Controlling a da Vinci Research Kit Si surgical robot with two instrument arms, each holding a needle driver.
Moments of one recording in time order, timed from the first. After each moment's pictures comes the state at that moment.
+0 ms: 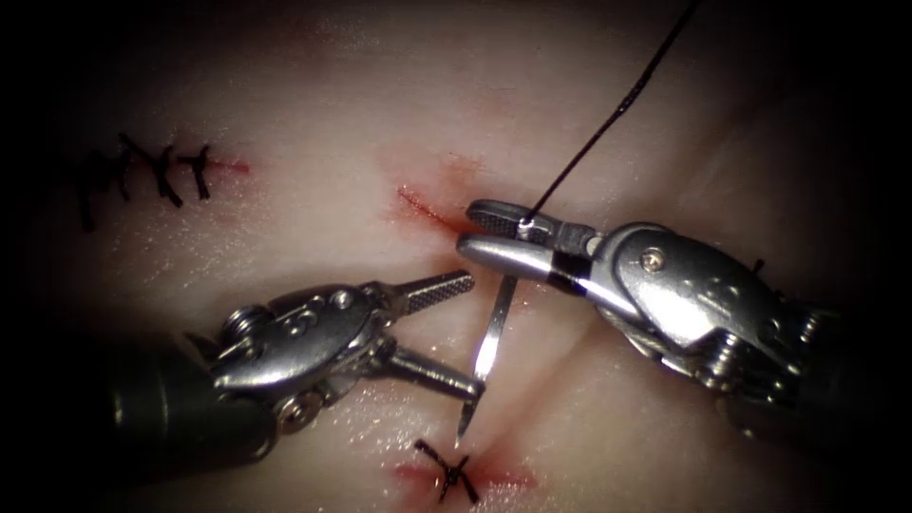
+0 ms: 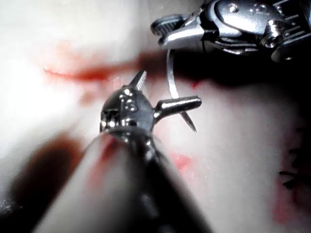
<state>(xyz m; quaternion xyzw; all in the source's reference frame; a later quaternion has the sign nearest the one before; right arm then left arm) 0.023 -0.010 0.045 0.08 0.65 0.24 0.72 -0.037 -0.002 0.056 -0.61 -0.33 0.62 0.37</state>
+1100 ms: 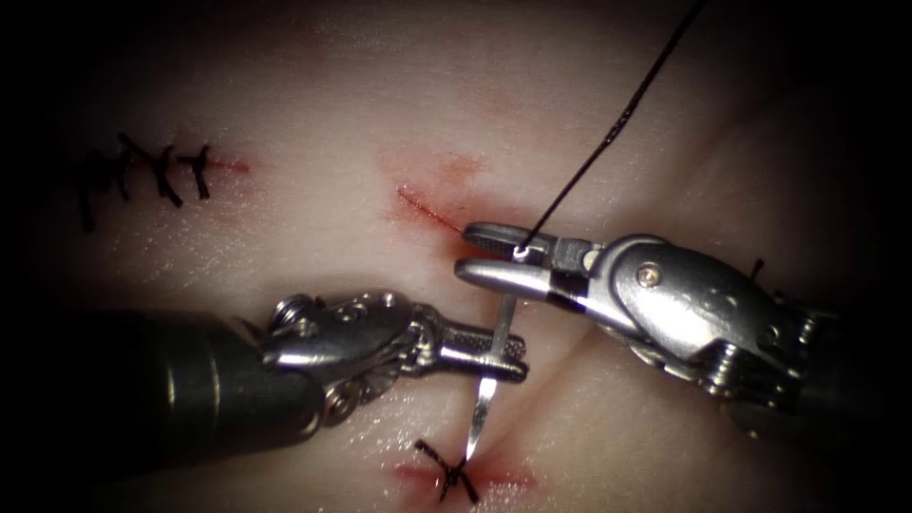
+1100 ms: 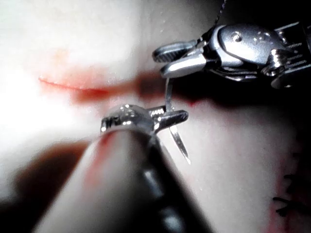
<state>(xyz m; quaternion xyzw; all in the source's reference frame) 0.024 -0.011 0.044 0.07 0.66 0.21 0.72 -0.039 -0.003 0.058 -0.52 -0.43 0.61 0.42</state>
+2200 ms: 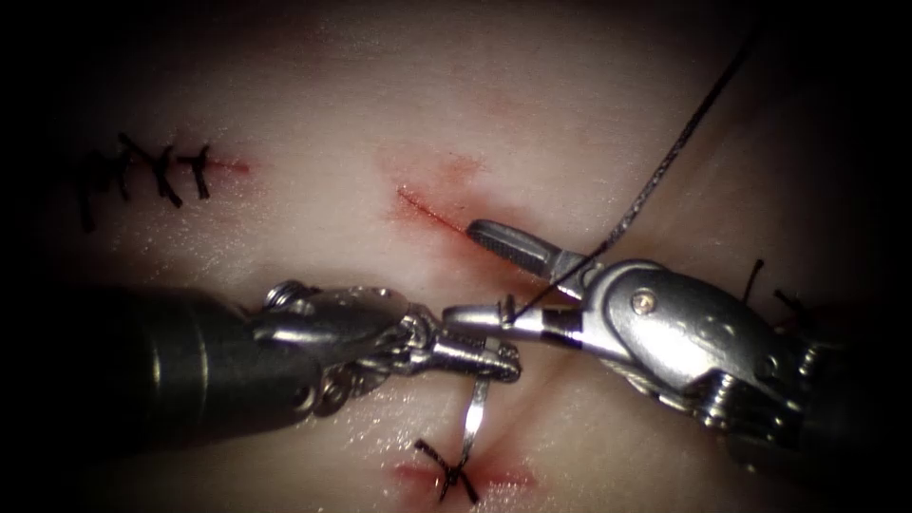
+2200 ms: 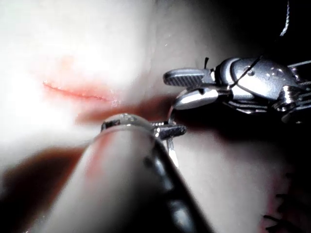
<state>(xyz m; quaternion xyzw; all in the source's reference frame) 0.023 -0.013 0.043 0.07 0.63 0.25 0.73 -0.039 -0.002 0.056 -0.52 -0.46 0.57 0.43</state>
